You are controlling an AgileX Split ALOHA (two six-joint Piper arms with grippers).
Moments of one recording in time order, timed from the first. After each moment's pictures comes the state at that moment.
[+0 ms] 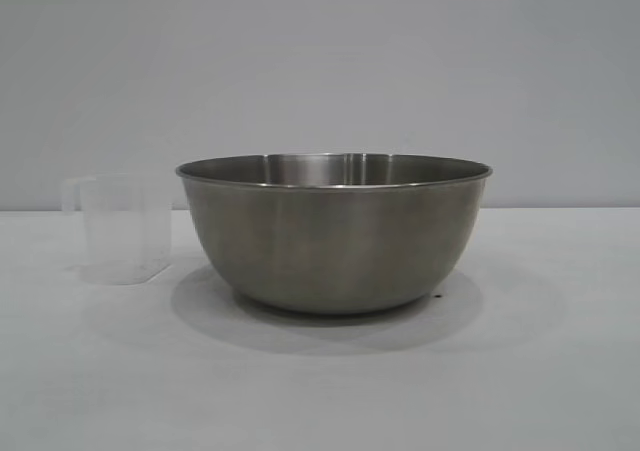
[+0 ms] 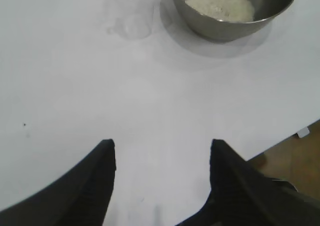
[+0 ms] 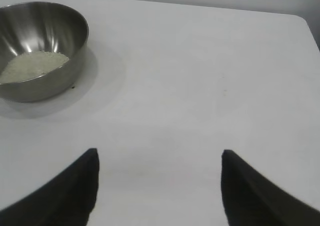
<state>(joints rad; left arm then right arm) -0.37 0.11 -0.51 -0.07 1.13 0.04 0.17 -0.02 -0.49 0.01 1.14 -0.06</state>
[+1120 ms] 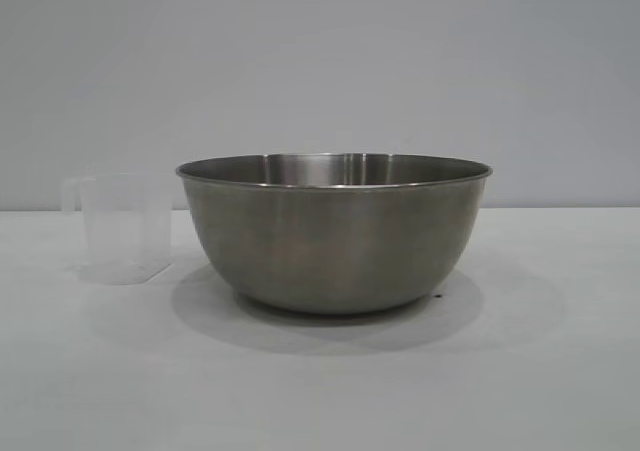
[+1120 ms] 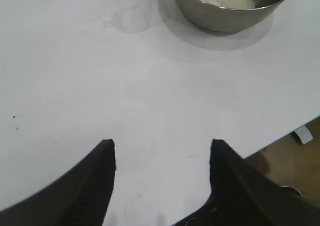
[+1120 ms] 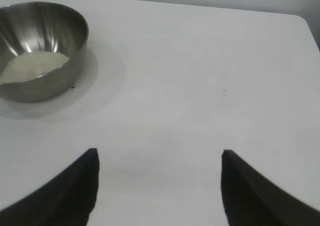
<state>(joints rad) -0.35 0.07 -0.48 -0.06 1.12 0.04 0.17 -0.02 -0.49 0.01 1.14 -0.06</state>
